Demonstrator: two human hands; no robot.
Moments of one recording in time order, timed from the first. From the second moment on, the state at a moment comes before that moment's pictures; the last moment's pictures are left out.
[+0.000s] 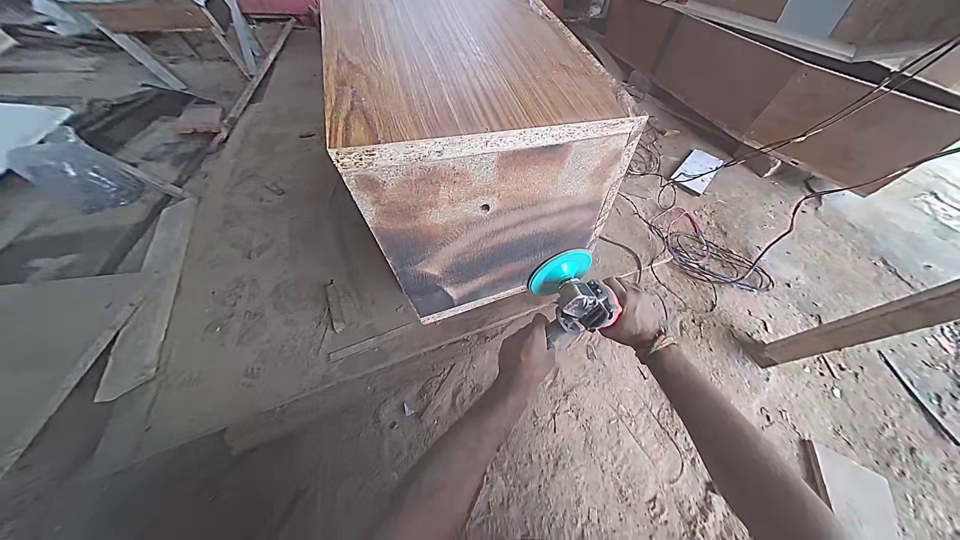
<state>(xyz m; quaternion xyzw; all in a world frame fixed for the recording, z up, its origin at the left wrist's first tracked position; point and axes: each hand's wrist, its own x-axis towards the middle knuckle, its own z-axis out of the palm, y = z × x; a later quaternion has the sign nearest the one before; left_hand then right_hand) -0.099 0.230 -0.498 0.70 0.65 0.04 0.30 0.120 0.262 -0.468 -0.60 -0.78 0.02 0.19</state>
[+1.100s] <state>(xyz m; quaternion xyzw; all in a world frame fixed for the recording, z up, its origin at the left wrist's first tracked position) -0.245 0.179 -0.480 0.66 0.71 0.01 0.23 -0.027 0.220 -0.470 -0.56 -0.81 0.03 0.19</state>
